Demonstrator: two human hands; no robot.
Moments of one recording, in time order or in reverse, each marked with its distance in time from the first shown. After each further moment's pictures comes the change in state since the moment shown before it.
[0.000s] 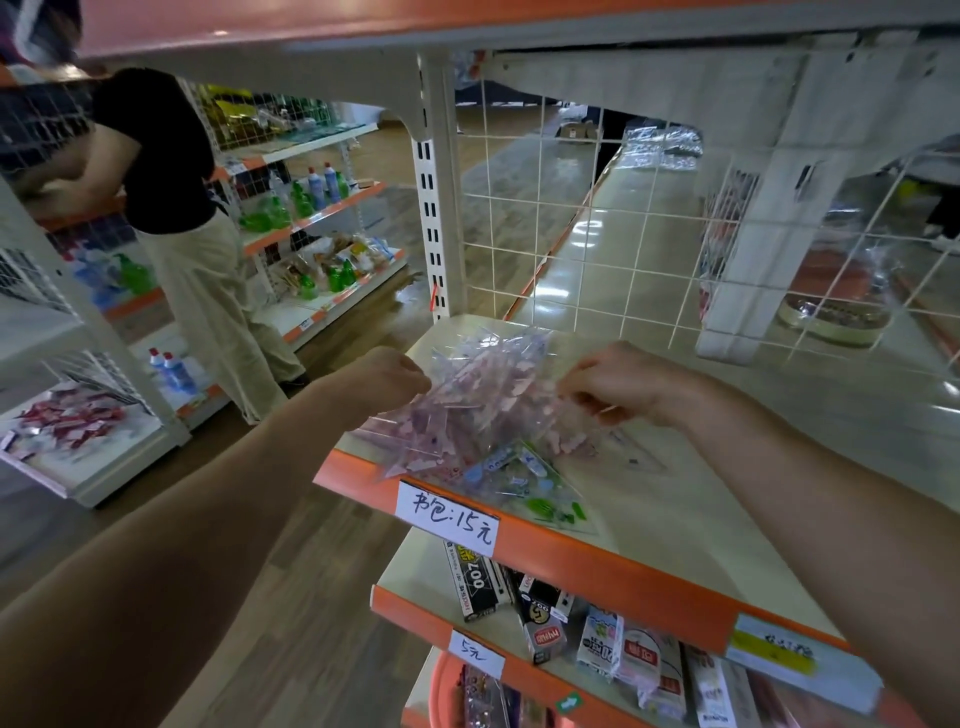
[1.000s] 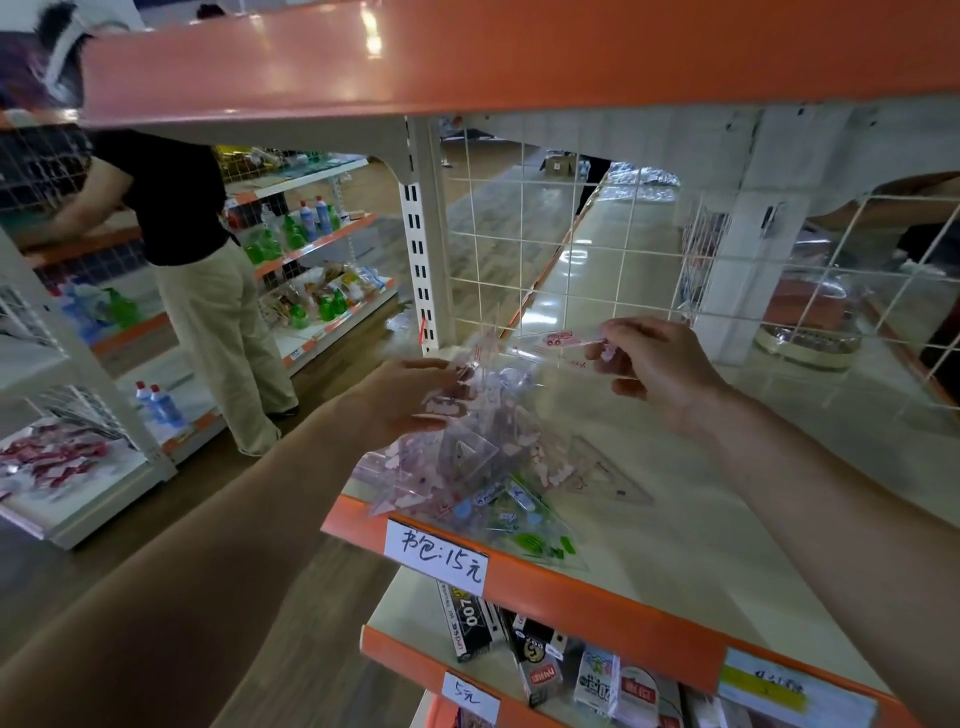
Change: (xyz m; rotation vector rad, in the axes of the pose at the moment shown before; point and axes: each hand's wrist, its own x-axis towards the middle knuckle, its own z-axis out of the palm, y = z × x) left_hand 0.008 0.022 0.006 -0.706 -0.217 0.103; right_hand -0.011 0.000 -0.036 0.534 0.366 -0.228
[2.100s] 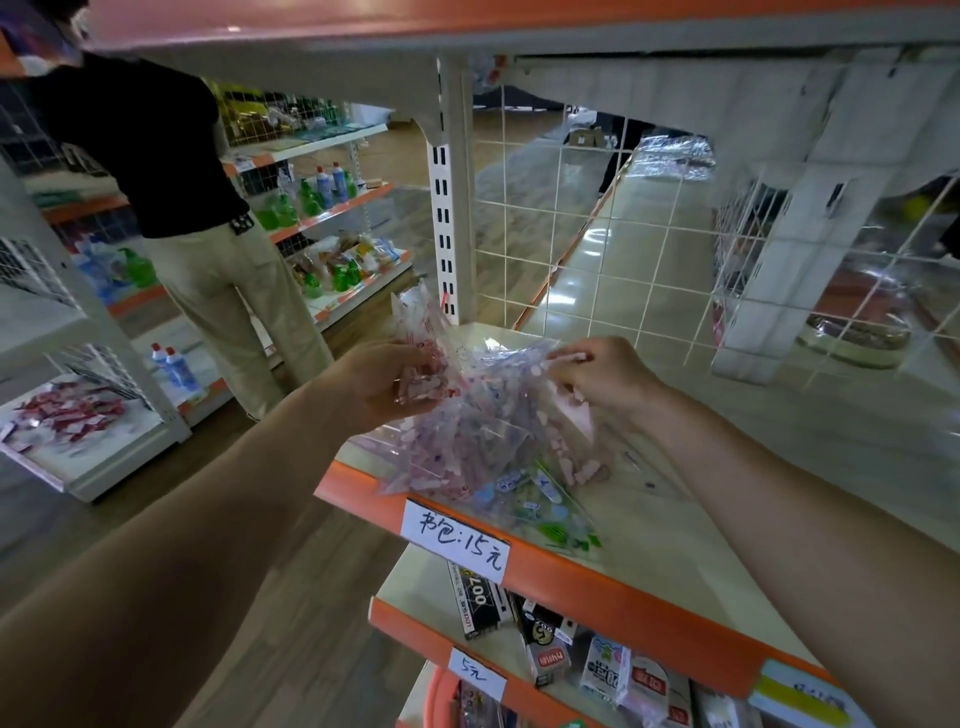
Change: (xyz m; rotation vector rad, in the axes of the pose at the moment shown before) left_hand 0.012 -0.021 -0.043 -0.266 0.086 -0.092; right_hand 0.022 0.034 0.058 -0.415 -0.194 -0.031
